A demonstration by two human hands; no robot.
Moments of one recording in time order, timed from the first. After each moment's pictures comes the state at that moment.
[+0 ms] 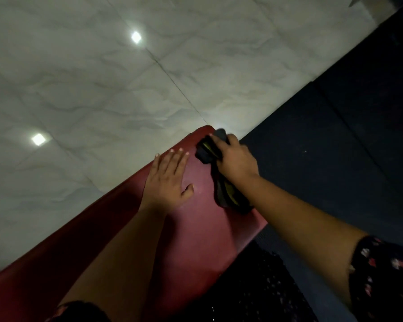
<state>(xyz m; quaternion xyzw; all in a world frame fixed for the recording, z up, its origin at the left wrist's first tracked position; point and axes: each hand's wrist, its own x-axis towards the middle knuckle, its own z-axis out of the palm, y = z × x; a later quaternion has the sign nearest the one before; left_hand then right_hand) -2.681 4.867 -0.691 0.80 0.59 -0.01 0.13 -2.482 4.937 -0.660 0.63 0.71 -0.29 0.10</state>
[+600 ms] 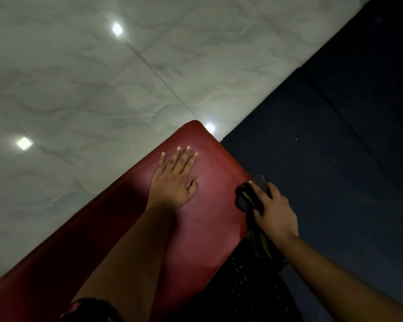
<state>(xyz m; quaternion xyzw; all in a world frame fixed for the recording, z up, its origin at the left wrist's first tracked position) -2.648 4.865 -0.711 0.82 0.56 0.01 0.11 -2.389 4.801 -0.646 0.73 0.60 -0.28 0.17</state>
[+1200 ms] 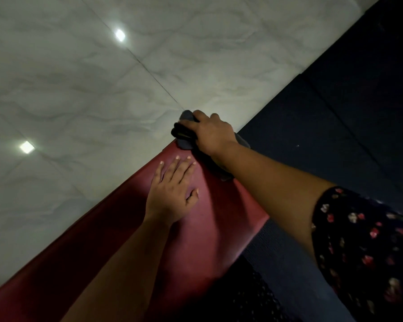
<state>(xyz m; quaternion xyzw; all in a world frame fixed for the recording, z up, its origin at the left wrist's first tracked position) -2.647 4.868 -0.708 0.82 0.56 0.07 0.09 -2.501 5.014 -0.675 0.56 0.79 -0.23 0.15</state>
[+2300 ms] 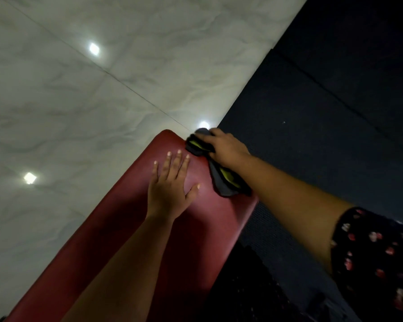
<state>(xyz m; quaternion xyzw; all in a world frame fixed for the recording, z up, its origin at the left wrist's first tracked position) -2.607 4.883 -0.710 0.83 0.54 -0.07 0.14 -2.405 4.954 -0.699 0.63 0.69 -0.35 0.08</state>
